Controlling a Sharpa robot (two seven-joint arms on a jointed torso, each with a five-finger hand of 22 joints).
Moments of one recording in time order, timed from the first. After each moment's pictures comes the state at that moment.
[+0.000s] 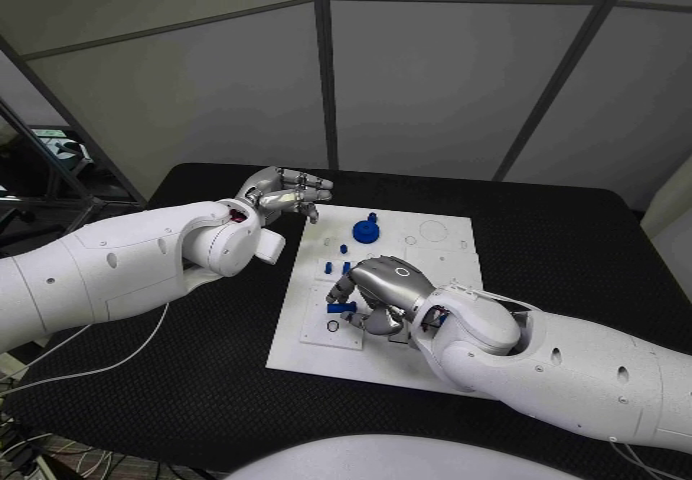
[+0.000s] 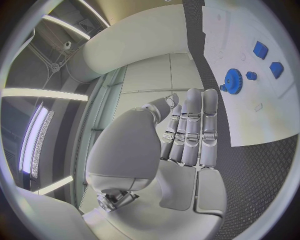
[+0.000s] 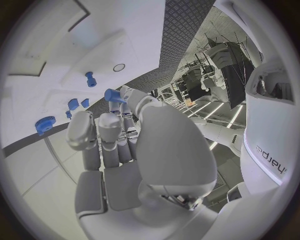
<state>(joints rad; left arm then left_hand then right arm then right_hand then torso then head) 1.14 -0.88 0.01 1.41 -0.16 -0.26 0.24 1.40 -0.13 0.50 -0.07 0.14 0.98 0.20 0.14 0.07 0.98 0.13 0.37 0.07 1.17 0.03 0.84 0.44 0.18 1.04 0.13 0.68 0.95 1.02 -0.57 -0.06 1.66 -1.69 -0.40 -0.14 1.49 -0.16 0.45 0.03 0.19 1.06 0.15 0.09 0.07 1.20 0.11 0.21 0.07 1.43 -0.01 1.16 0.71 0.11 1.27 0.10 1.30 1.21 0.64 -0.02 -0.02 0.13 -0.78</state>
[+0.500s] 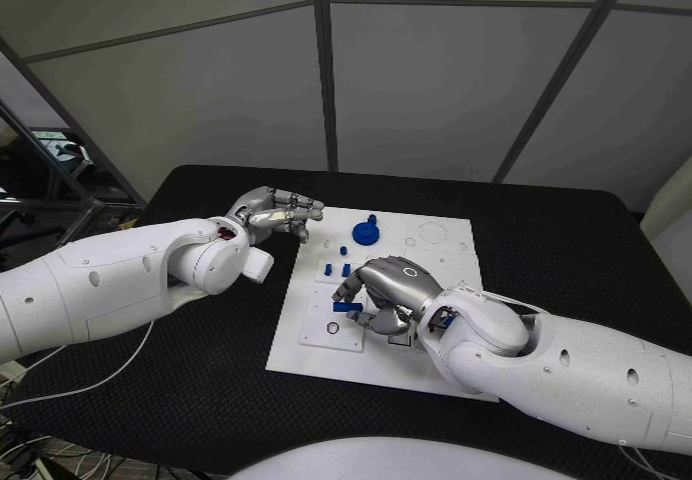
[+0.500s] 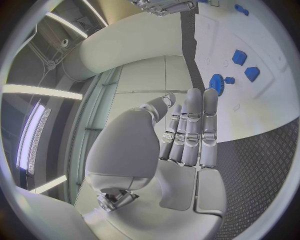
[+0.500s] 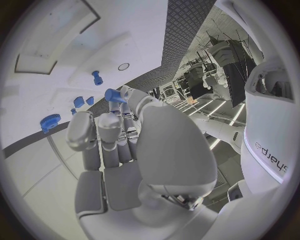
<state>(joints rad) 1.10 -0.94 0.01 1.46 -0.16 -0.24 0.21 1.37 -0.14 0.46 -0.05 0.14 0.98 0.20 0.16 0.07 0.98 0.12 0.39 0.07 1.17 0.03 0.86 0.43 0.18 1.04 0.13 0.67 0.93 1.02 -0.59 -0.06 1.67 -1.68 -0.42 -0.14 1.49 -0.16 0.45 0.02 0.19 1.06 0.15 0.09 0.07 1.20 0.11 0.21 0.08 1.43 -0.01 1.16 0.72 0.11 1.28 0.09 1.30 1.21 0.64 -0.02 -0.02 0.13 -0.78</state>
